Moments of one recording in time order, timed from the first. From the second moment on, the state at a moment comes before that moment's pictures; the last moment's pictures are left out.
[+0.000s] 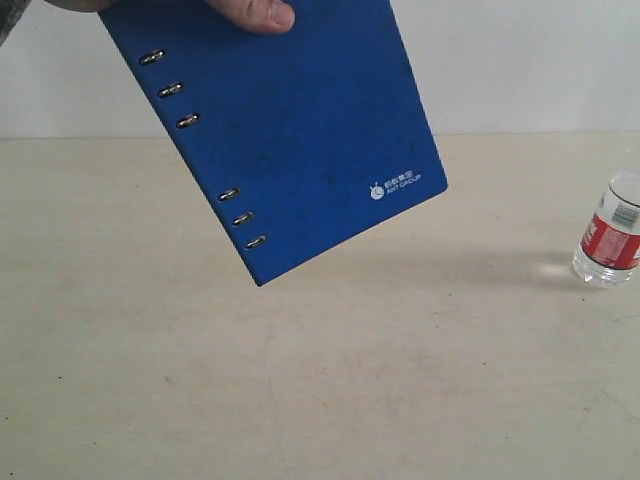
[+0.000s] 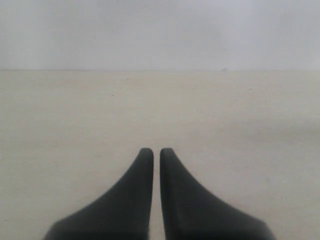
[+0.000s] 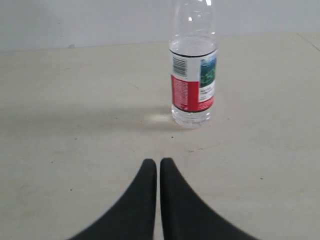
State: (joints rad) left arm 0.05 0.02 0.00 -0.40 0.29 0.32; right arm 0.10 0.00 0.00 0.19 0.38 -0.15
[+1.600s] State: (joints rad) left arm 0.05 0.00 0.00 -0.36 0.15 0.32; right arm 0.14 0.00 0.00 0.20 0.38 -0.18
